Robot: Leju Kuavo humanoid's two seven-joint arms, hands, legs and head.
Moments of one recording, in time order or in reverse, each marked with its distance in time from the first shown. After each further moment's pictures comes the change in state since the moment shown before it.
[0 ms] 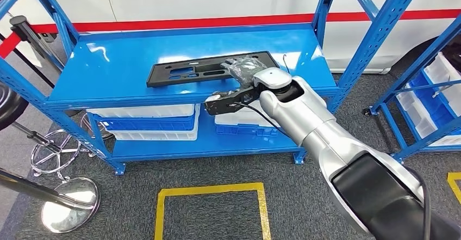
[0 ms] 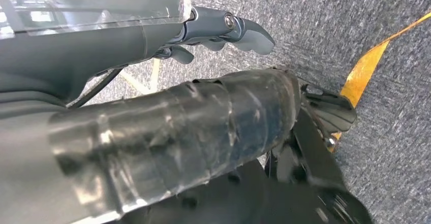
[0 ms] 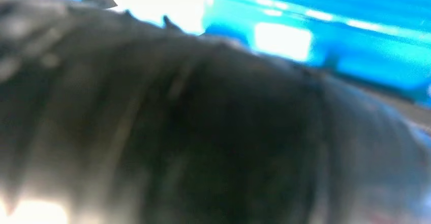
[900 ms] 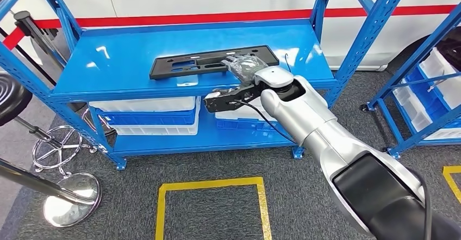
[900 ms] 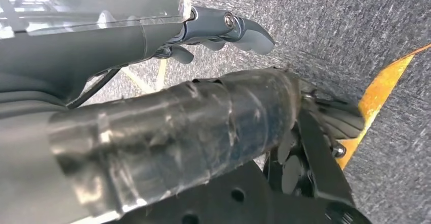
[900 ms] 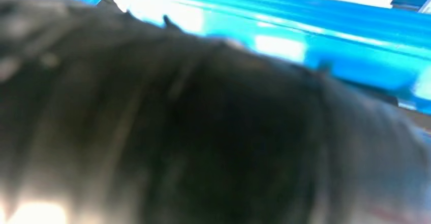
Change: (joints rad) left arm 0.004 0.001 -0.014 0.000 0.038 0.011 0.008; right arm -0.002 -0.006 -0.016 -0.021 -0.014 -0.009 0.010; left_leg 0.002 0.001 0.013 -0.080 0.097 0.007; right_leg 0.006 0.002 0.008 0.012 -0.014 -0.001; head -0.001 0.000
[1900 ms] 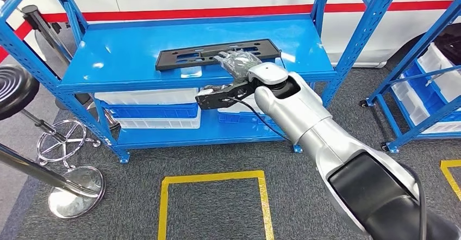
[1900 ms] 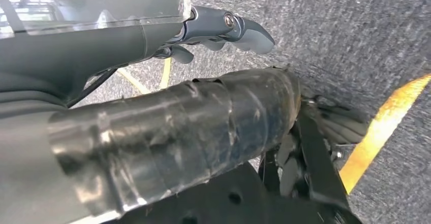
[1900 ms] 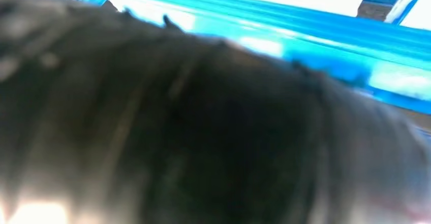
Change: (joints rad) left arm 0.005 0.000 -0.021 0.000 0.024 0.016 -0.010; right arm -0.013 0.029 -0.013 -0.015 0.001 0.004 0.007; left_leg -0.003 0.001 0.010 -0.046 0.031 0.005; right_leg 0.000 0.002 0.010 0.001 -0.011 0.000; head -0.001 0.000
